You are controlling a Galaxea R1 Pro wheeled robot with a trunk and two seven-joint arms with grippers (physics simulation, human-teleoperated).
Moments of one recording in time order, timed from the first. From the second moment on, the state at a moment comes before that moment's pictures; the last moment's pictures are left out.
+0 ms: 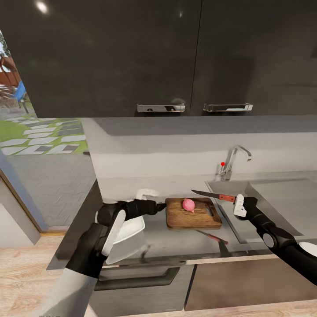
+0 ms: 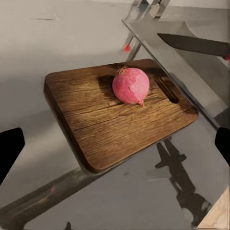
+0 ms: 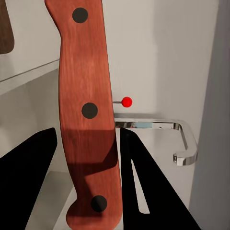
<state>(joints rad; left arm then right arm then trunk) -0.64 -0.13 -0.23 -1.33 0.23 0.86 -0.27 -0.68 -0.70 0.79 -1.12 0.54 0.15 -0.17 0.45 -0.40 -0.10</state>
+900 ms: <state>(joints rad) -0.66 -0.09 -0.25 -1.33 0.23 0.78 -0.25 -0.68 -0.69 0.79 -1.13 0.54 0.15 -0.17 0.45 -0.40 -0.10</state>
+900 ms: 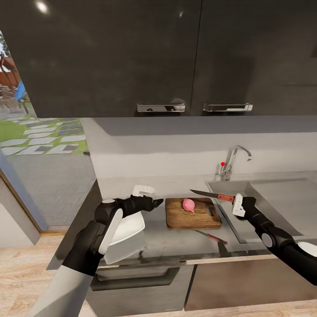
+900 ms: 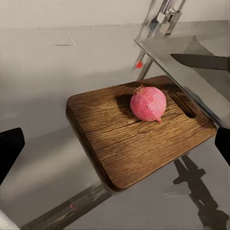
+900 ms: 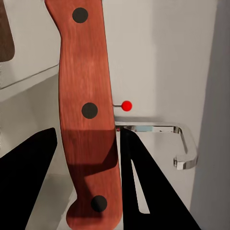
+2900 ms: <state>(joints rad) -0.66 -0.08 -0.32 -1.32 0.23 0.78 -0.25 -0.68 -0.60 0.86 -1.17 0.54 0.15 -0.17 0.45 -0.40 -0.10</state>
